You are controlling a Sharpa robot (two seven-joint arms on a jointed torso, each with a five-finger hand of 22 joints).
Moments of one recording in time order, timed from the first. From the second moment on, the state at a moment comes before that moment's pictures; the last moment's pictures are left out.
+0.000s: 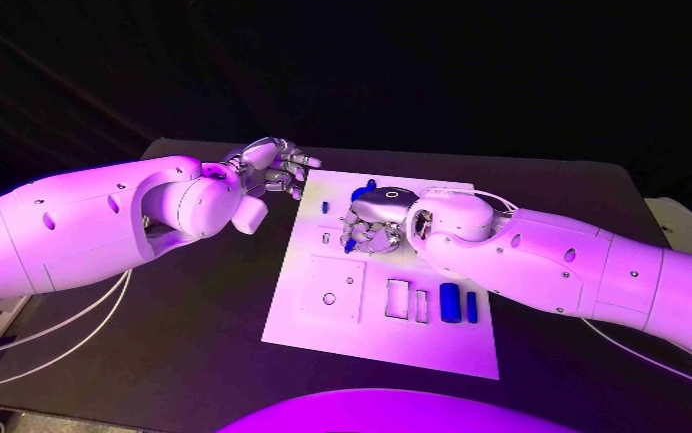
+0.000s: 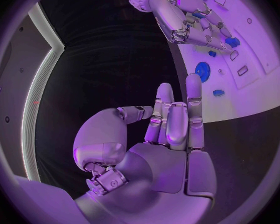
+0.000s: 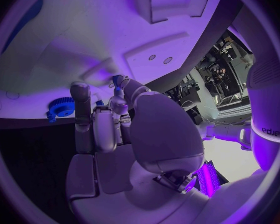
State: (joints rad) left arm 1.20 -1.00 -0.03 1.61 -0.09 -0.31 -0.03; left_hand 0.74 -0.04 0.96 0.17 0.26 0.98 0.14 0.24 0.24 1.04 0.06 0.89 0.66 1.42 -0.01 1.36 1.16 0.17 1.01 0.09 1.05 0.55; right arm 1.17 -0.43 -0.15 1.33 -1.63 -0.11 -0.01; right_hand 1.35 -0.09 0.33 -0.03 0.19 1.06 0.11 0.13 0.12 1.13 0.03 1.14 1.08 1.44 -0.03 1.39 1.28 0.15 1.16 0.09 0.78 1.25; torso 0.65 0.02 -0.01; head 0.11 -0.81
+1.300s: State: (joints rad) left arm 1.20 -1.00 -0.03 1.60 -0.09 -0.31 -0.05; left_hand 0.74 -0.03 0.96 0.17 0.26 0.98 0.13 0.25 0.24 1.04 0.06 0.89 0.66 1.42 -0.01 1.36 1.16 0.17 1.01 0.09 1.05 0.55; right arm 1.16 -0.42 -0.15 1.31 -1.63 -0.10 -0.01; right_hand 1.33 -0.07 0.32 -0.02 0.18 1.07 0.10 0.14 0.12 1.13 0.03 1.15 1.08 1.44 -0.03 1.40 1.27 0.15 1.16 0.09 0.78 1.25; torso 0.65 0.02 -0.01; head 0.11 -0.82
